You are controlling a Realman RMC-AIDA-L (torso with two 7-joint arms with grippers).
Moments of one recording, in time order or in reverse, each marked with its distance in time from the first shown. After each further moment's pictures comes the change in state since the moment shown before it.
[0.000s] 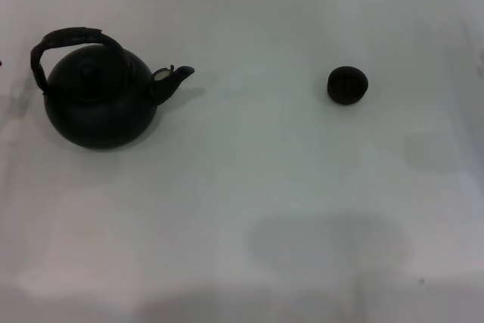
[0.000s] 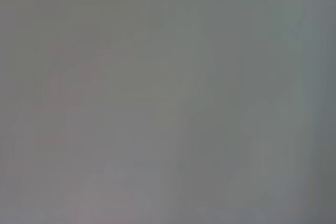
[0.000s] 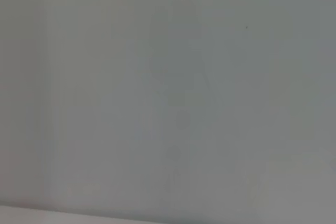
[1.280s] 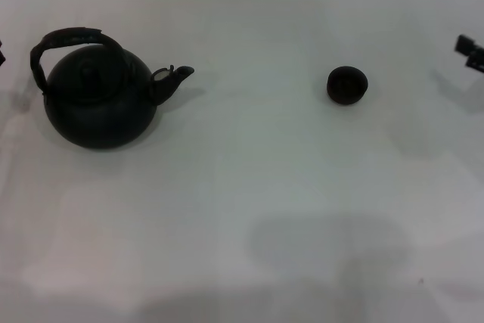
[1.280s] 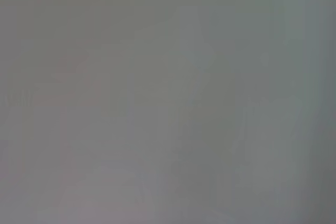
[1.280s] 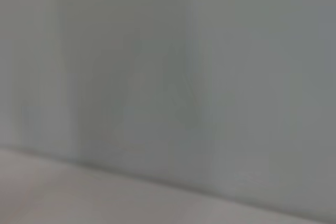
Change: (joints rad) left arm -0.018 0.000 0.000 -0.001 0.000 0.019 0.000; right arm 0.068 -0.037 -0.668 -0.390 0.000 0.260 0.673
